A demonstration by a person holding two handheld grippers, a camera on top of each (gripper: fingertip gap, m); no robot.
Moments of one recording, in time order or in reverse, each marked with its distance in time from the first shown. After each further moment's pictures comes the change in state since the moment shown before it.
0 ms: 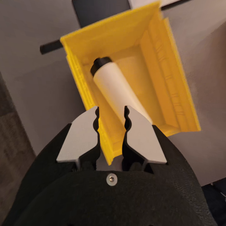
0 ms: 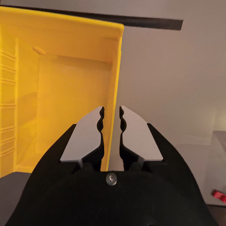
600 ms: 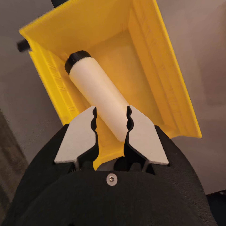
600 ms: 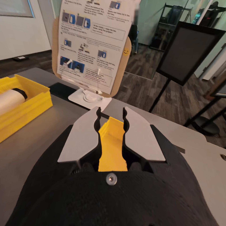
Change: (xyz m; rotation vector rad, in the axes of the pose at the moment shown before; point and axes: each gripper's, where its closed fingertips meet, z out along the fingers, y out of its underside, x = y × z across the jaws) left arm 0.039 0.018 0.041 -0.091 -0.054 0.057; right arm -0.160 -0.091 -0.154 0.879 -0.198 -0.333
